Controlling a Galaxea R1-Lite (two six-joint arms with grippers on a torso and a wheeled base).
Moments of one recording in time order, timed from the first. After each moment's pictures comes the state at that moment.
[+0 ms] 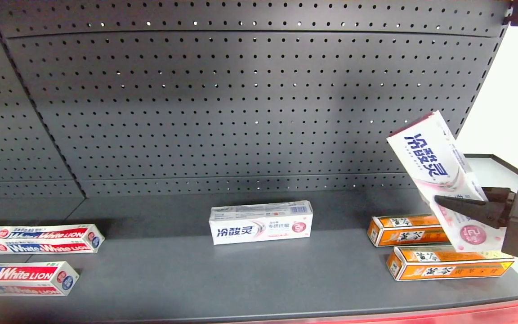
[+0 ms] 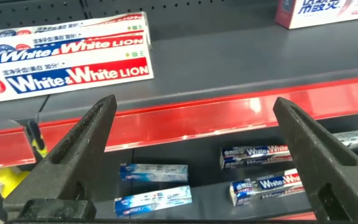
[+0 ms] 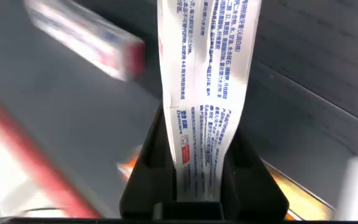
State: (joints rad) left arm 0.00 0.00 0.00 0.01 -0.09 0.04; right arm 0.13 1.20 -0.67 -0.28 0.54 -0.30
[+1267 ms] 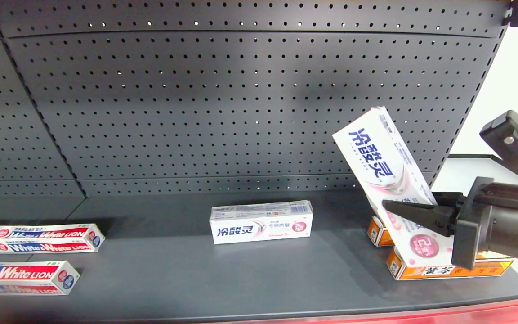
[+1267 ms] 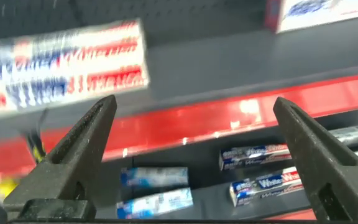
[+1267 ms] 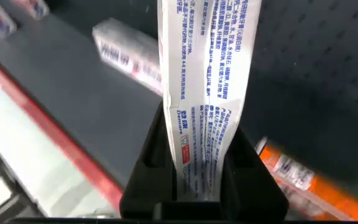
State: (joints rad) left arm 0.00 0.01 -0.05 0.04 -0.12 0.07; right arm 0.63 1.24 -0.78 -0.24 0.09 -0.06
